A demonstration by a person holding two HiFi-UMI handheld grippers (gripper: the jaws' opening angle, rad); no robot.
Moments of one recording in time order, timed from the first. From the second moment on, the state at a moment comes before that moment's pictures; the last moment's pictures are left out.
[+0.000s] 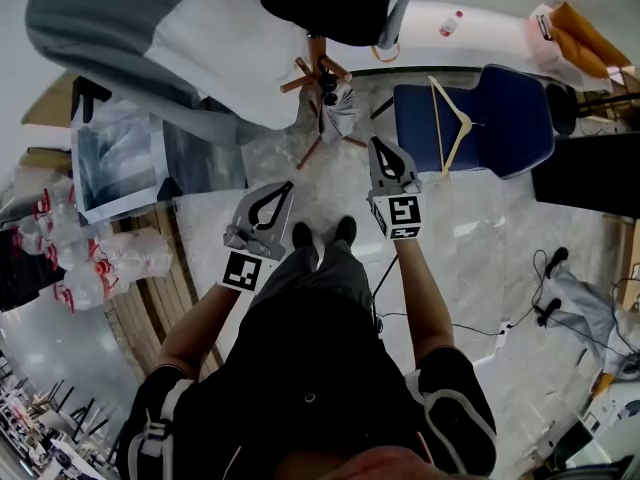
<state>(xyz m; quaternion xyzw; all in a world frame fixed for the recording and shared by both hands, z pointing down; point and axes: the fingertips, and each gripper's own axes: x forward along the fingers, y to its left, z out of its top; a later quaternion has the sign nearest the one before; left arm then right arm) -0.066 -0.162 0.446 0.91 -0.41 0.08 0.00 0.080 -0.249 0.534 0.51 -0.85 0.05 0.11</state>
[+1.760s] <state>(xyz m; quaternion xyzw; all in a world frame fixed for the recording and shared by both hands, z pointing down) -0.125 -0.137 0.364 0.86 -0.50 0.04 -0.03 0.121 -0.121 0.356 0.58 -0.81 -0.04 0.05</state>
